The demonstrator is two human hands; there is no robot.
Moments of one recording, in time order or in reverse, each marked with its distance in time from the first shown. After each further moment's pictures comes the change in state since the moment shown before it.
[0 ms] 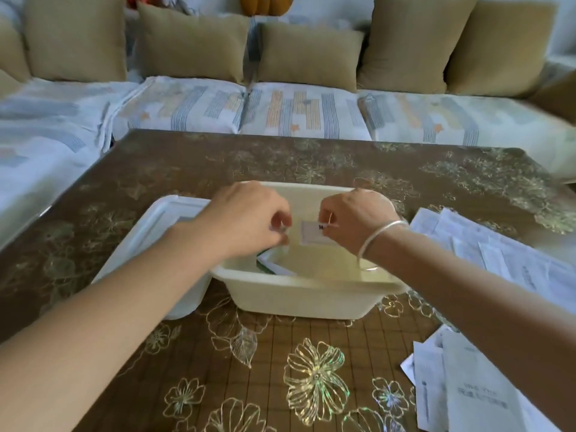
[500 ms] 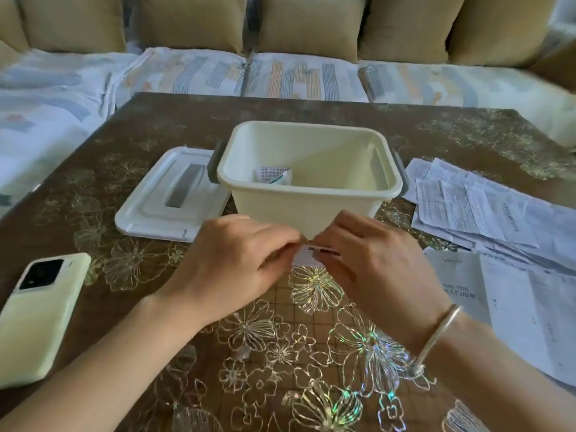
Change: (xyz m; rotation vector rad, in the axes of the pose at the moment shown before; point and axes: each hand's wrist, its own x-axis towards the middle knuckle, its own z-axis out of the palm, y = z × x) left_hand -0.143 0.051 0.052 -0.259 0.518 0.341; right_hand -0.177 -0.047 0.016 0.199 0.388 -0.317
